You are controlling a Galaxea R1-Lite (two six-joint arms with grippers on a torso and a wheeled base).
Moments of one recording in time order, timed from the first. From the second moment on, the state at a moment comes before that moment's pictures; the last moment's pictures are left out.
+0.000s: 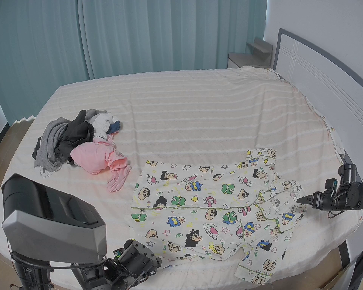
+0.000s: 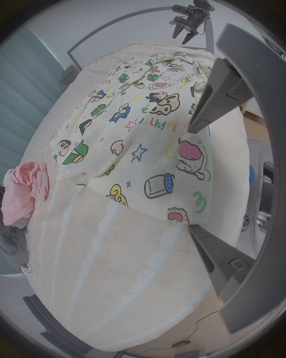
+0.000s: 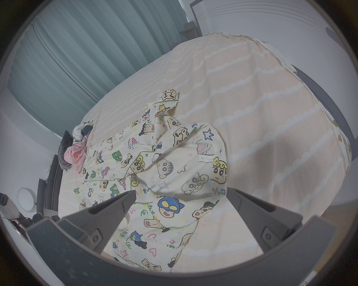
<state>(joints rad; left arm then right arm) -0.79 2.22 -0.30 -0.89 0.30 -1.13 -0.29 1.91 -0.55 -0.53 0.41 0.07</state>
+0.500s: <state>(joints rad) -0.79 2.26 -0.31 -0.89 0.34 -1.09 -0.29 1.88 -0.53 -0.53 0.42 0.07</state>
